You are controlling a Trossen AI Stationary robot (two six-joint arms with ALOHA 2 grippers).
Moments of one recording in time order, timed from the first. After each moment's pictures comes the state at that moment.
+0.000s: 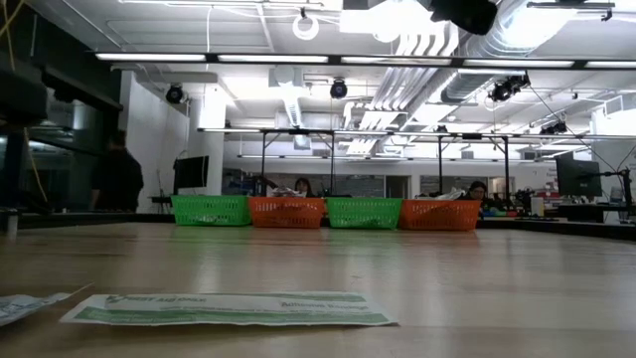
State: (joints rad) left arm -0.81 2.04 1.28 -0.63 -0.01 -0.51; right arm -0.08 1.13 1.26 -0.84 -0.03 0.33
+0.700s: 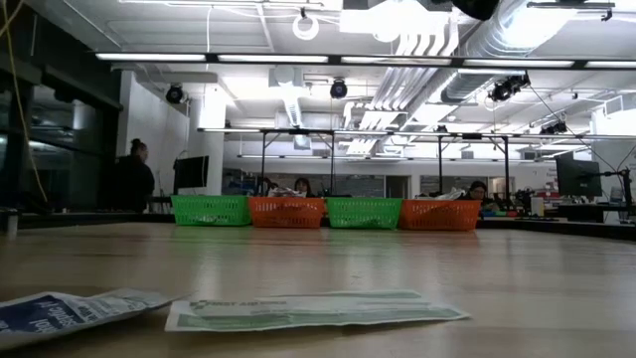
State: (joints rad) left arm -0.80 1.71 1.27 -0.51 -0.60 -0.43; right arm 0.06 1.13 1.26 -0.80 0.08 0.36
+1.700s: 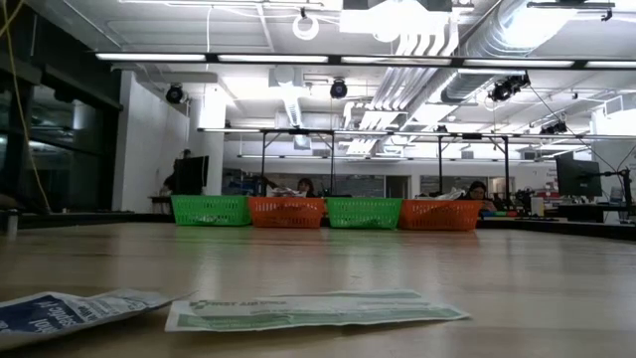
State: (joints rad) left arm -0.55 1.48 1.27 0.68 0.04 0.60; right arm 0.27 1.13 1.26 -0.59 0.29 0.36
